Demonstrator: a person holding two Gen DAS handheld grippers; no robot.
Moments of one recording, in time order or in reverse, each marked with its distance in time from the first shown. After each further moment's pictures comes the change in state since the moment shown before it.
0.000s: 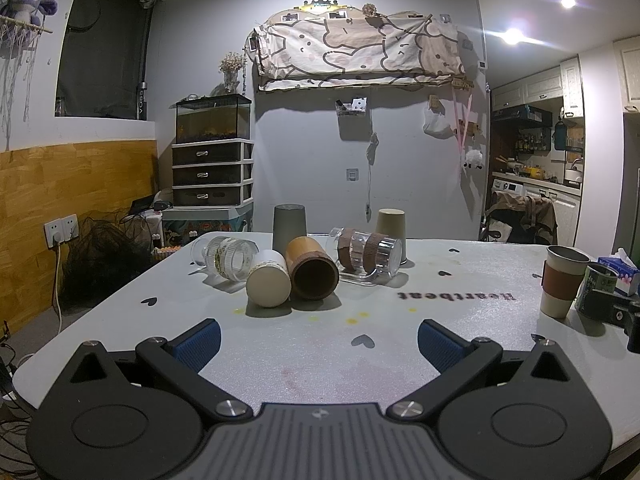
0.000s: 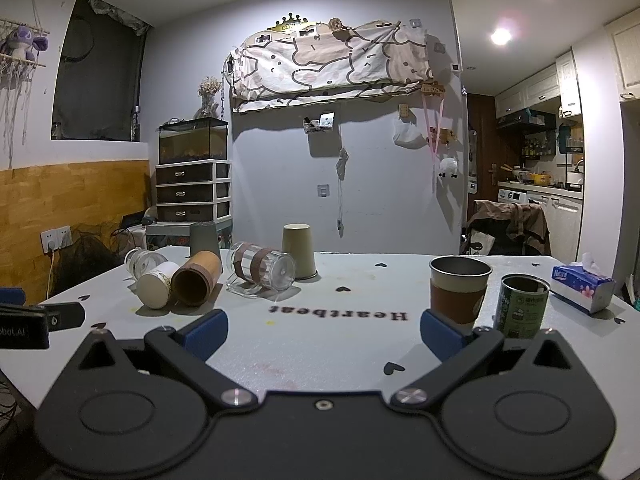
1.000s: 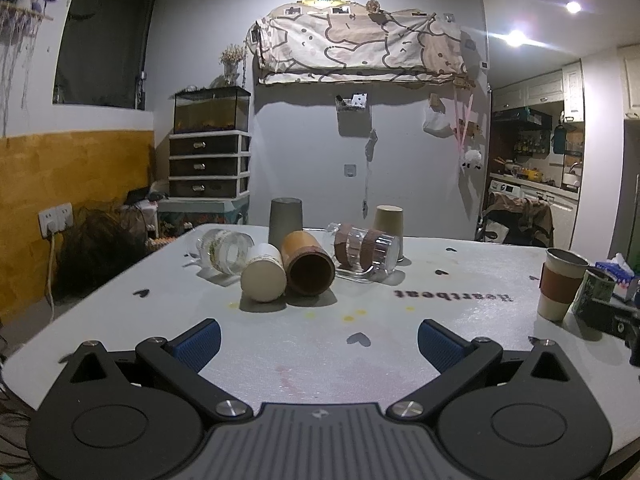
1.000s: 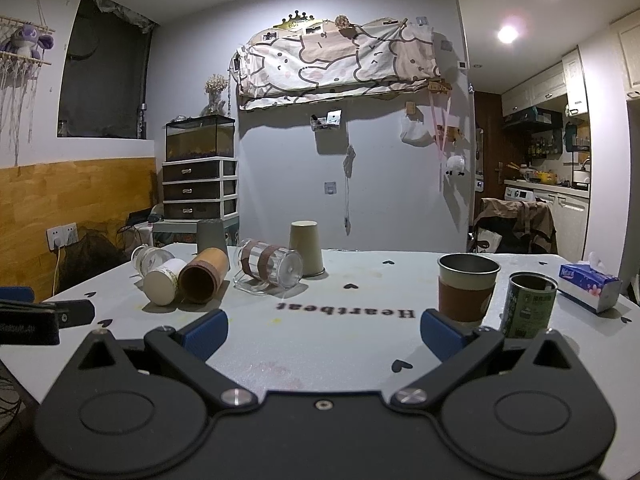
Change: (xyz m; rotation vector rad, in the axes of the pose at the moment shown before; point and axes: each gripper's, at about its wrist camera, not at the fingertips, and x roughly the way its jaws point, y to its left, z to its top) left arm 0.013 0.022 -0.006 -0.030 0.014 -0.031; right arm -0.002 0.007 0.004 -0.001 0.007 0.017
